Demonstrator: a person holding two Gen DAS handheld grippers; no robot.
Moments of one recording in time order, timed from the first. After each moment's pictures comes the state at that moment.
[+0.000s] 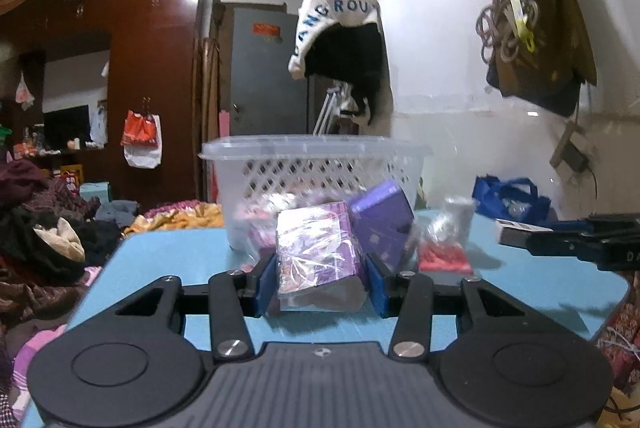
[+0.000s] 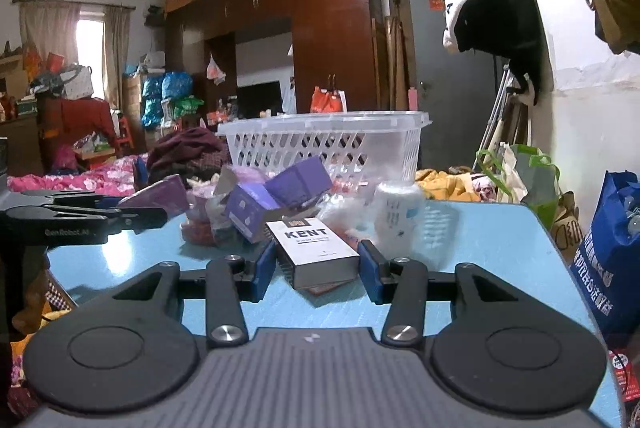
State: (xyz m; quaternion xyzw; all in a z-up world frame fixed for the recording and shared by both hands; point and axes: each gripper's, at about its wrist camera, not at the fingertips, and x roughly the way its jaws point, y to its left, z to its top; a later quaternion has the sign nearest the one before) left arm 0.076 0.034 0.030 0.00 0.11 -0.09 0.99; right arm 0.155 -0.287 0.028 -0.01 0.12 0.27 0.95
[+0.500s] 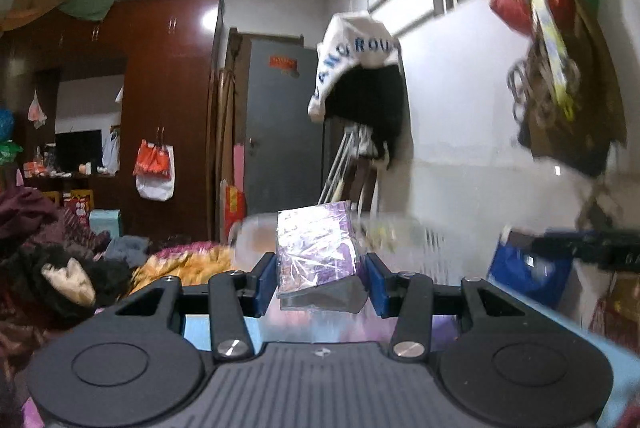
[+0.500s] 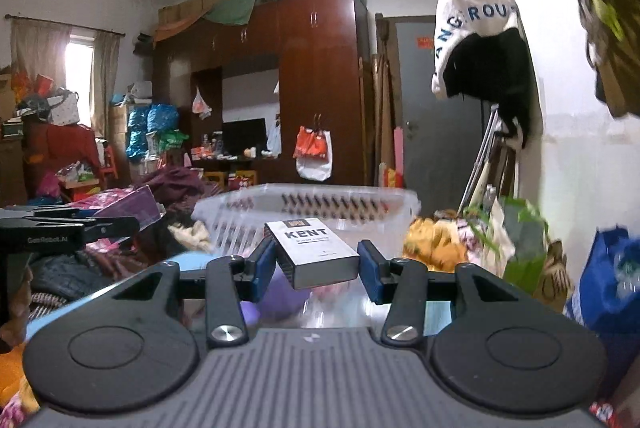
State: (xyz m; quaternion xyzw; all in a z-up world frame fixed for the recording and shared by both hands) left arm 0.142 0.064 0.109 -0.02 0.07 -0.08 0.99; right arm 0.214 -0.260 0.102 0.00 0.08 0.26 0.96
